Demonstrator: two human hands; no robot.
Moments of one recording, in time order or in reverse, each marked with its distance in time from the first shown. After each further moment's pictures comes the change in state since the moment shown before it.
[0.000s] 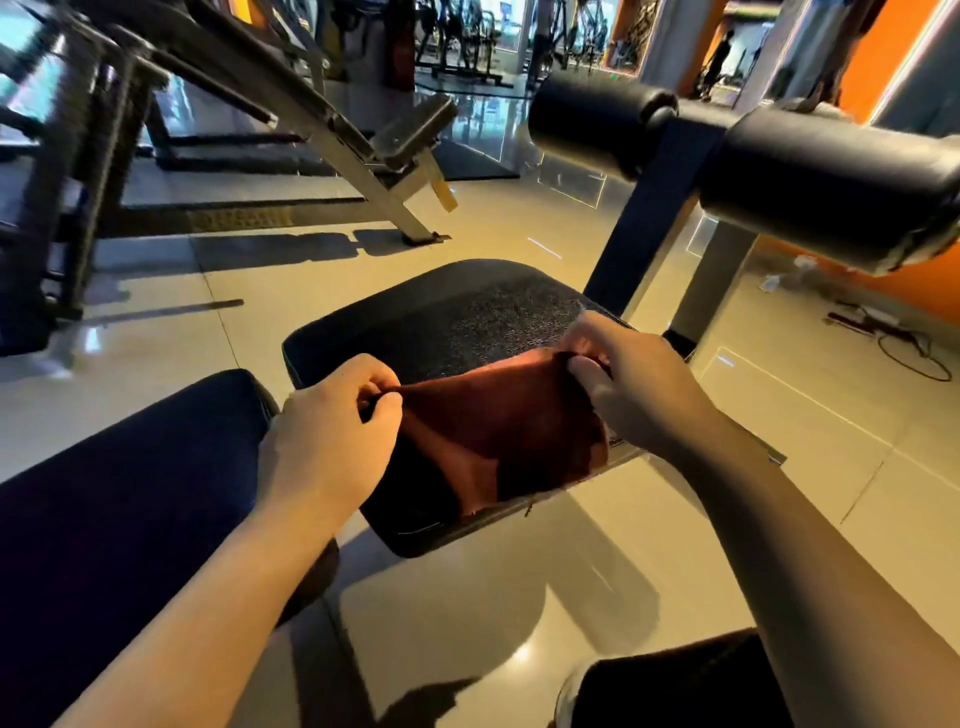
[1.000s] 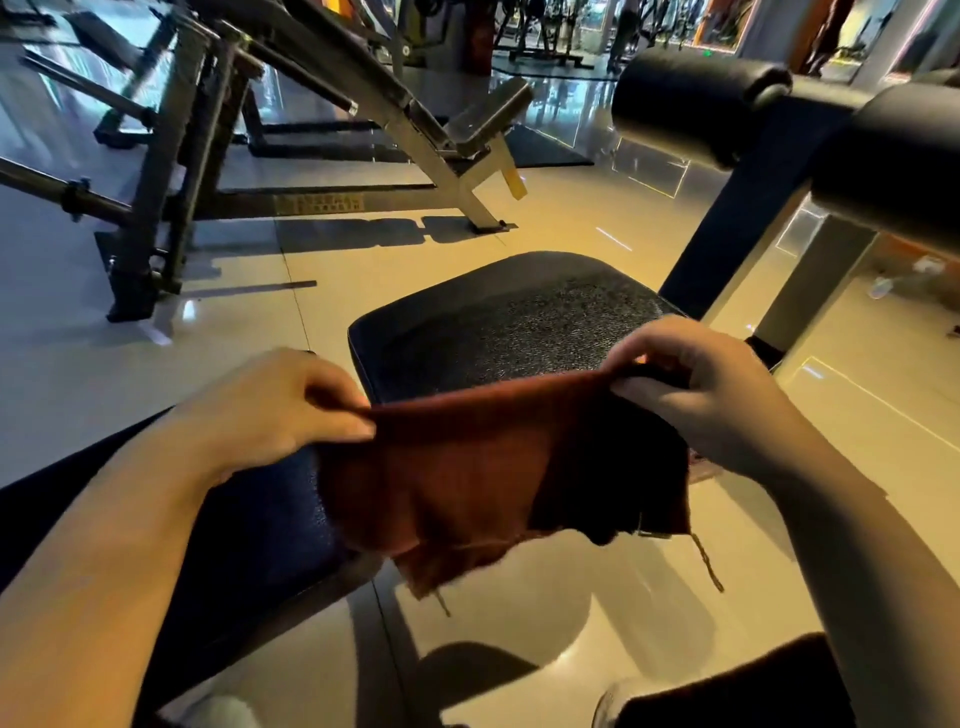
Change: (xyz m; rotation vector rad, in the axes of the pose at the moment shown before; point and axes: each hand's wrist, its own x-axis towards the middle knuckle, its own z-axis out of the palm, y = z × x) left_hand 0.027 -0.037 -0.068 -0.034 -0.436 -0.203; right_hand 0.005 -0.001 -0.004 0.355 -0.082 -0.206
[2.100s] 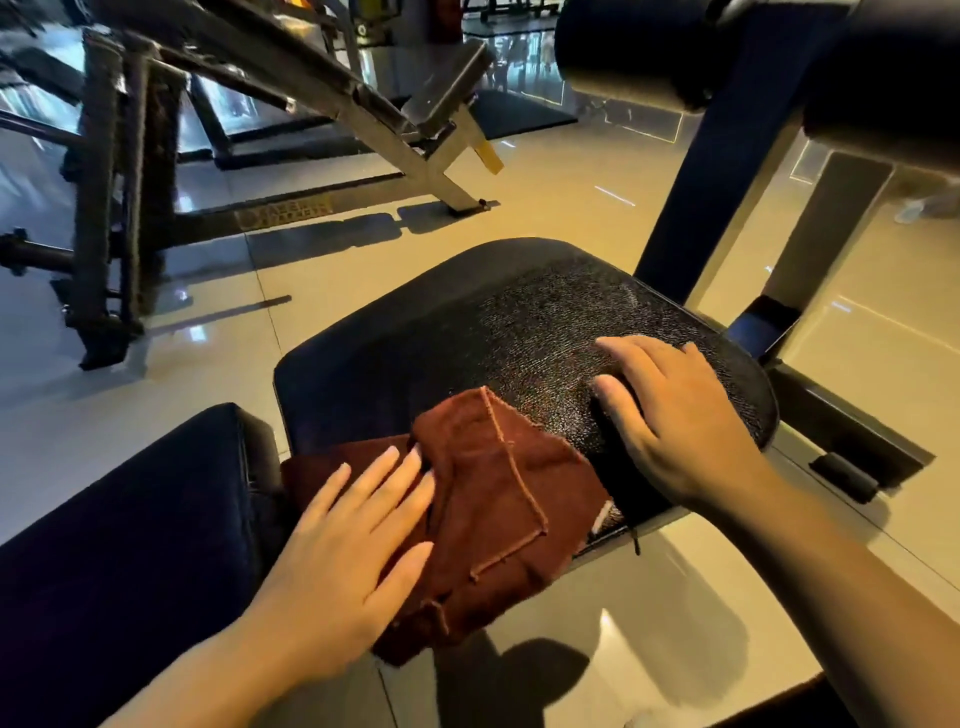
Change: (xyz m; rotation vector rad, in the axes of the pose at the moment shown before) left_hand 0.038 -0.013 0.121 0.728 -0.075 0.405; right_hand 0.033 0.123 0.029 -0.383 0.121 0.031
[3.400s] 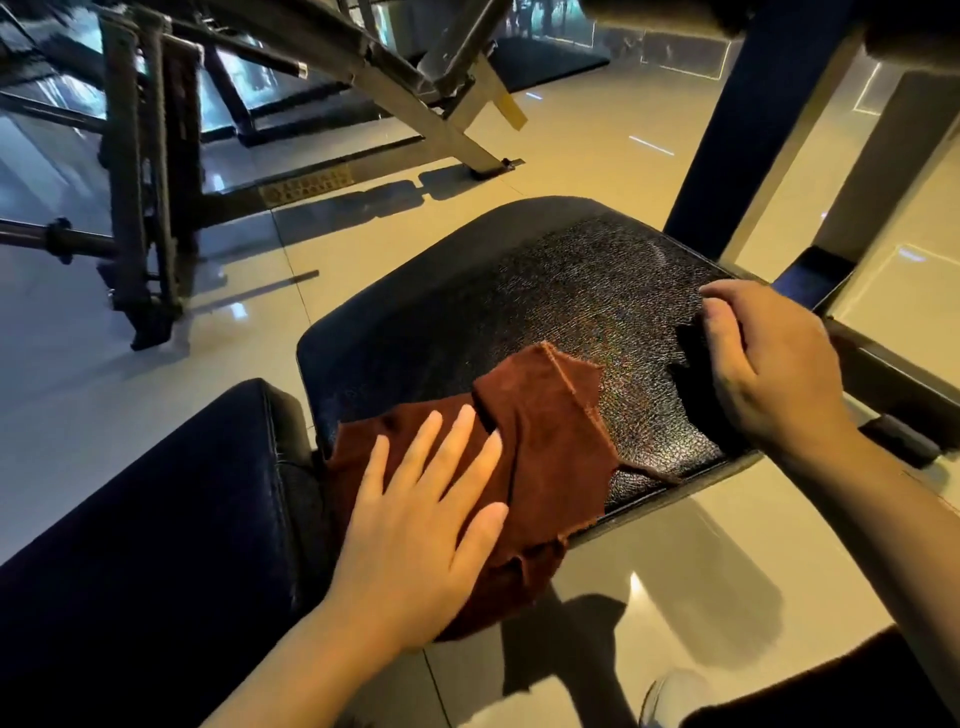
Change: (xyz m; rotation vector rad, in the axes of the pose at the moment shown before) left_hand 0.011 0.043 0.004 0.040 0.058 -0.106; right_hand 0.006 0.045 0.000 0.137 0.324 0.081
